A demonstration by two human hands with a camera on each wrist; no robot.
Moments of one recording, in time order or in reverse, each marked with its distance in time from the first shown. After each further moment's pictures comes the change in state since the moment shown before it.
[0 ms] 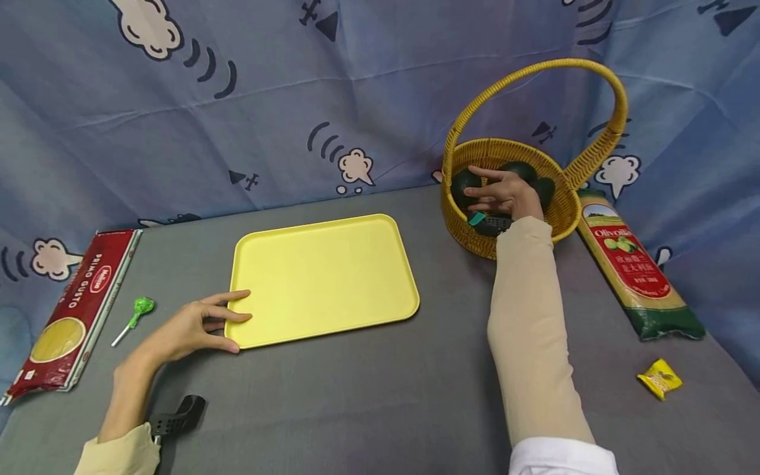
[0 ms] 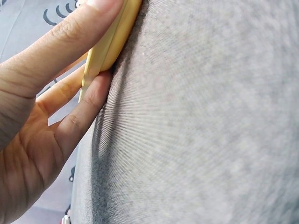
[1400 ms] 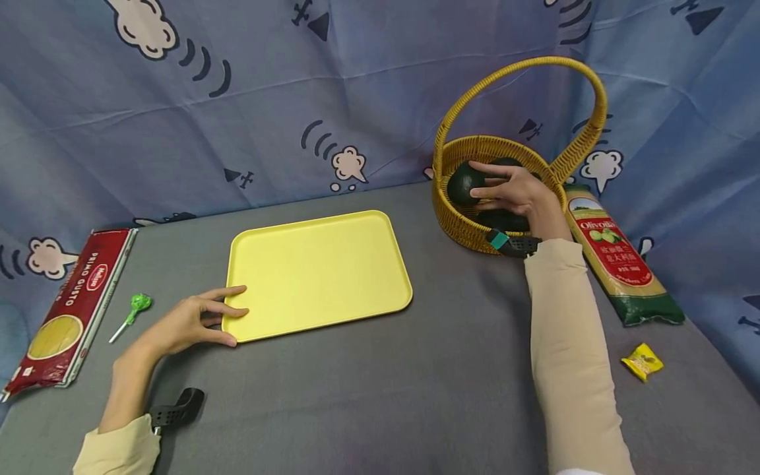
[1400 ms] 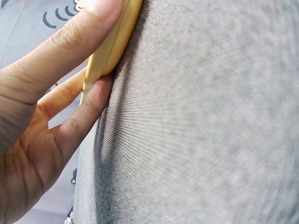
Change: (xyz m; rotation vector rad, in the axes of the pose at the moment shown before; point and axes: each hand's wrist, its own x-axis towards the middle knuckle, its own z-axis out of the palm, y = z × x) left_hand 0.001 0.004 0.000 0.044 -0.009 0.013; right_hand -0.047 0.004 -0.013 -0.133 -0.051 -0.138
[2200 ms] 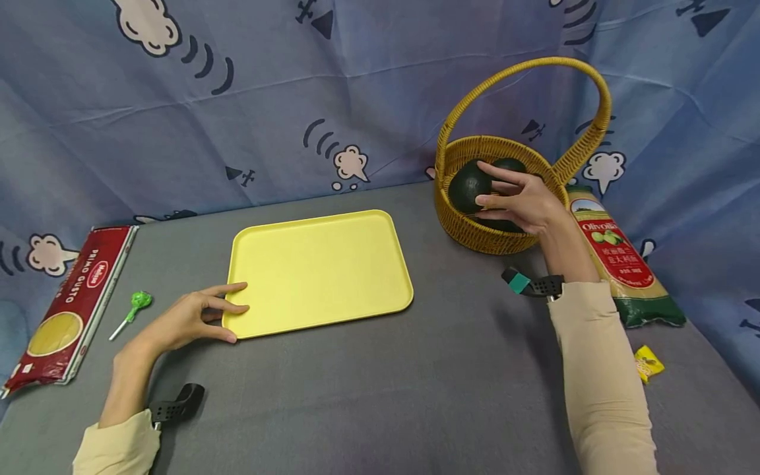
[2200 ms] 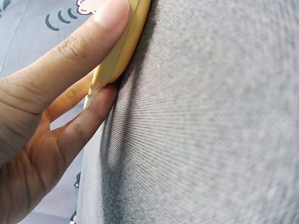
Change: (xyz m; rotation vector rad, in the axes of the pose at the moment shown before) left_hand 0.000 0.005 -0.004 0.076 0.002 0.021; right_hand -0.046 -0.002 0.031 0.264 0.043 -0.120
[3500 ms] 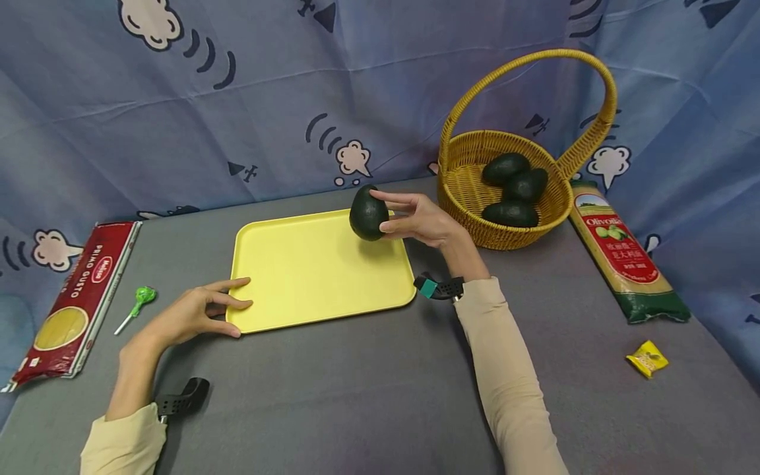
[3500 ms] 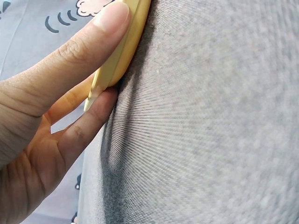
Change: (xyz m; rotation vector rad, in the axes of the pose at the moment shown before) left_hand 0.000 0.001 0.001 0.039 0.005 0.004; right_hand 0.063 0.050 0.115 0.014 -0.441 -0.121
